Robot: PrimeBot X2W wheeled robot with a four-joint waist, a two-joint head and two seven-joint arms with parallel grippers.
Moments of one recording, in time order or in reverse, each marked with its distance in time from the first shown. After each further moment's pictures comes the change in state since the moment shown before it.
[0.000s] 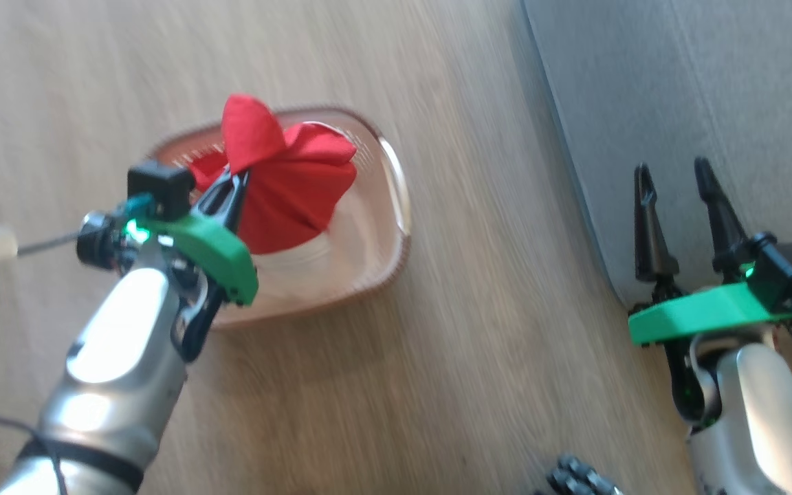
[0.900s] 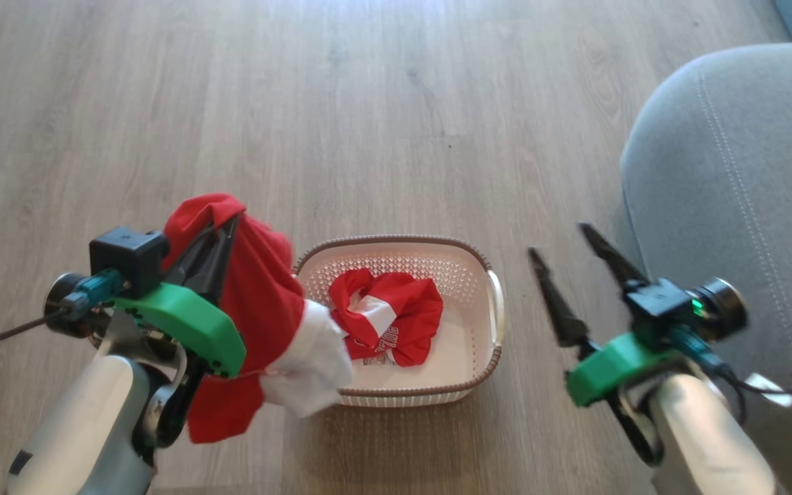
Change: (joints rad) left arm 0.367 0.183 0.067 -0.695 -0.036 0.202 0.213; right arm 0.023 -0.093 0.267 0.109 -0.123 0.000 0.000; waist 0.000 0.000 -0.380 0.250
